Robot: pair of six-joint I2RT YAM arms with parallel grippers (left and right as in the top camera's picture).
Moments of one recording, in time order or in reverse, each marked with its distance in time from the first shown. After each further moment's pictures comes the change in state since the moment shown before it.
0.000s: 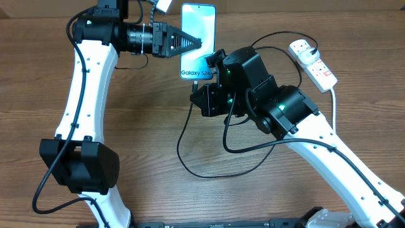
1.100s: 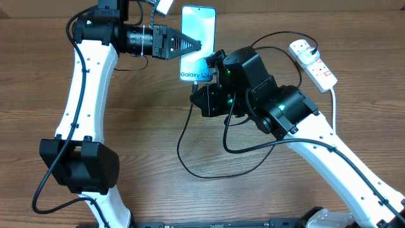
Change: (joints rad) left arm 0.000 0.000 0.000 -0.037 -0.012 0.071; right arm 0.000 0.000 0.000 -0.003 -0.003 -0.009
